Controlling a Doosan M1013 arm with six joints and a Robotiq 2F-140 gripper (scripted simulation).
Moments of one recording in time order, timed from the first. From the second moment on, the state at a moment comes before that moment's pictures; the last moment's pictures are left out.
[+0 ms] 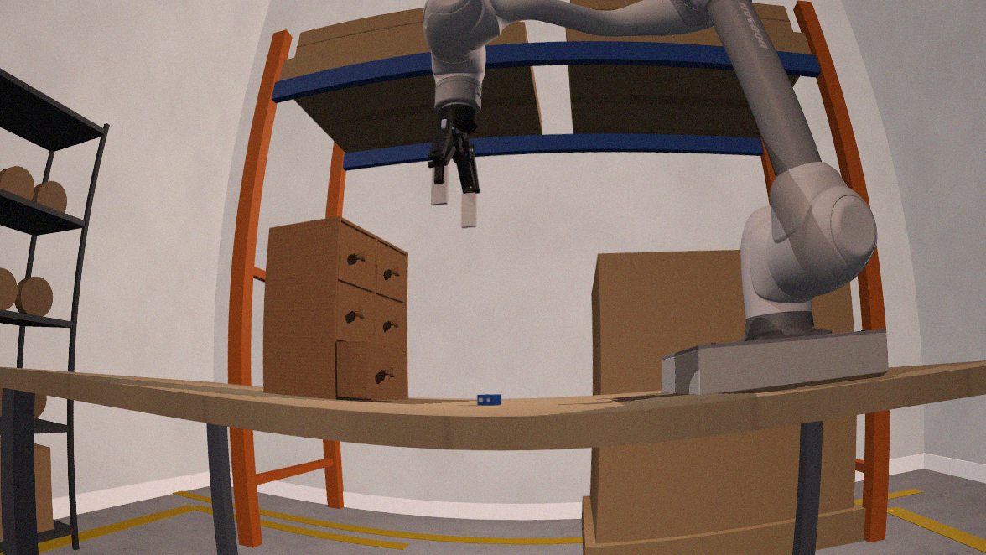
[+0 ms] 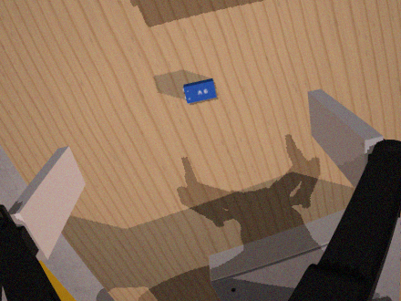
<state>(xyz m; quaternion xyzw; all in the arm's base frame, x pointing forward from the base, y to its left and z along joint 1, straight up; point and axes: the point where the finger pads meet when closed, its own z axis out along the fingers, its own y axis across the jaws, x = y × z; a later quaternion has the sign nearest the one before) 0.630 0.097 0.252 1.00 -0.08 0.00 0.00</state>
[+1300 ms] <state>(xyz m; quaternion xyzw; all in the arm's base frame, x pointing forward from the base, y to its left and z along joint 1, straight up) 0.736 0.086 0.162 0.95 0.04 0.30 0.04</state>
